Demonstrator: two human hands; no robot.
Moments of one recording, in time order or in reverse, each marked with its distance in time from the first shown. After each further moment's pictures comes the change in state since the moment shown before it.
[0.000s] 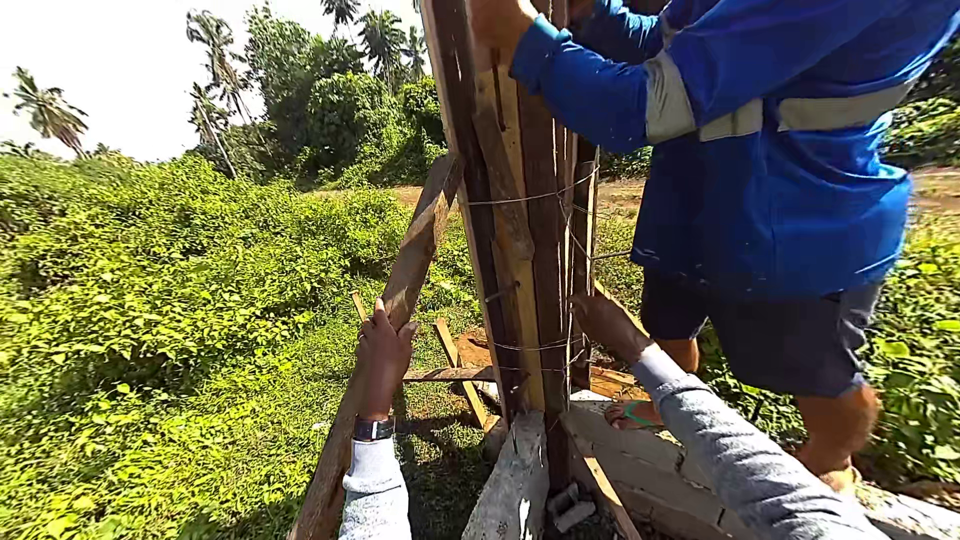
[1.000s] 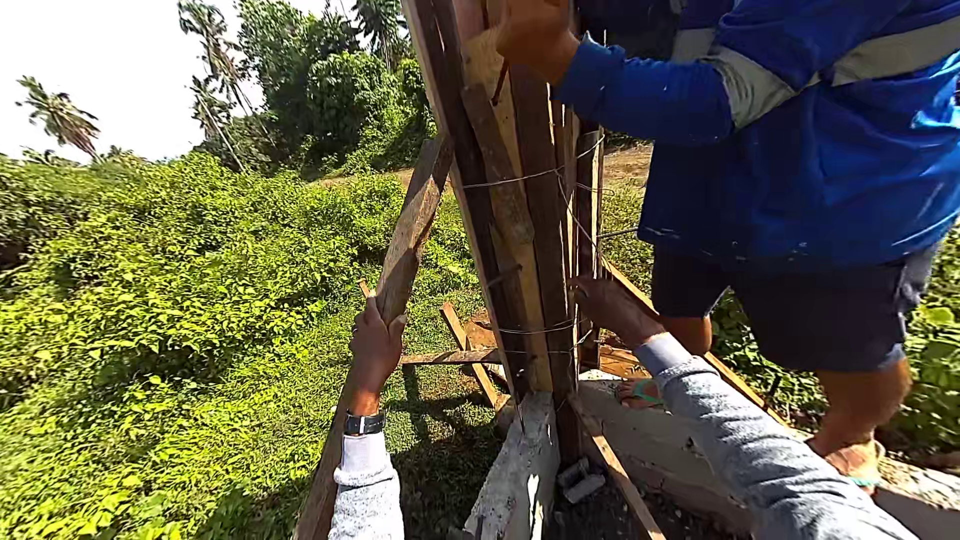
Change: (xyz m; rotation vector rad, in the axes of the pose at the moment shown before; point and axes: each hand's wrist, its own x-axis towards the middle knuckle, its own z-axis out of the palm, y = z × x) left_hand 0.000 -0.016 0.012 -0.027 0.014 0.049; right_hand -0.007 0.003 -0.005 0.069 -0.053 0.001
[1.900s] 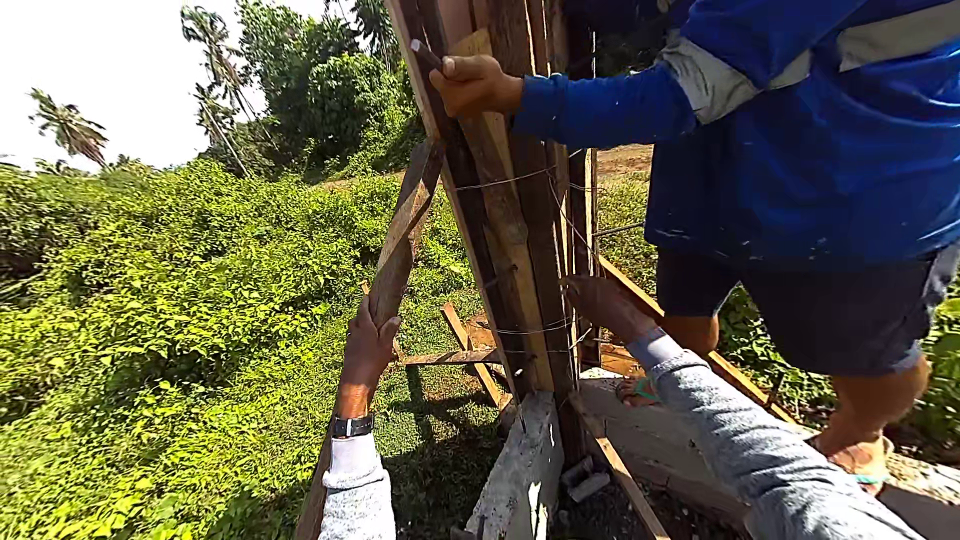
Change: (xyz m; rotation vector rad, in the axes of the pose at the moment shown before) left_hand 0.005 -0.001 -0.006 -0.075 -0.041 0.001; right_hand 0.007 0.000 -0.009 0.009 -0.055 -0.021
